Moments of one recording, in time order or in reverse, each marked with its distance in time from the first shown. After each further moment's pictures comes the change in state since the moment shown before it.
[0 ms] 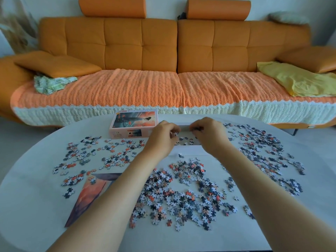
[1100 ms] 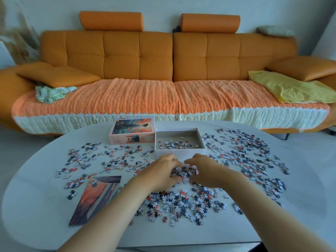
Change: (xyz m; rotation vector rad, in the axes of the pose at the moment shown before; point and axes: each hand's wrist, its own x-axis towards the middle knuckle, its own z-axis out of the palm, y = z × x) left_hand -0.066 0.008 0.004 0.226 -0.447 0.151; right_hand -0.070 0.014 -0.006 -0.297 -0.615 -0.066
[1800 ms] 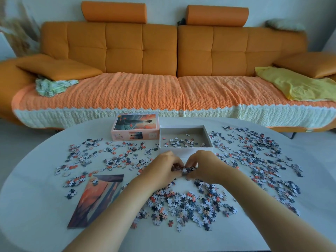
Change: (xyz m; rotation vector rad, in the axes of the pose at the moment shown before) left_hand 0.002 -0.011 0.001 -0.152 0.087 -0.090; right_hand 0.027 -0.014 0.003 0.110 0.083 0.065
